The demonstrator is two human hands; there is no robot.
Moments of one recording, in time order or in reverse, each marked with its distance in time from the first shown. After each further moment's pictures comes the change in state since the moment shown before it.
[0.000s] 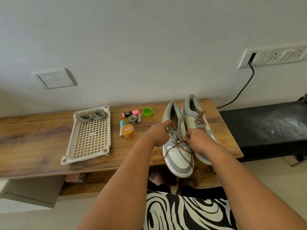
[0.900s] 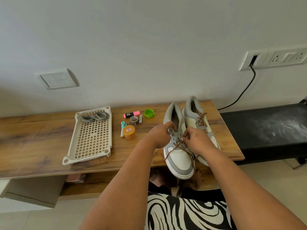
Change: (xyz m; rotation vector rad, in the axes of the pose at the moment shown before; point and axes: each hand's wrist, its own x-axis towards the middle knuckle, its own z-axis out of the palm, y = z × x) left_hand -0.002 0.001 0.001 -0.008 0.015 0.005; right_hand -0.006 -0.012 0.003 0.171 0.161 -0.004
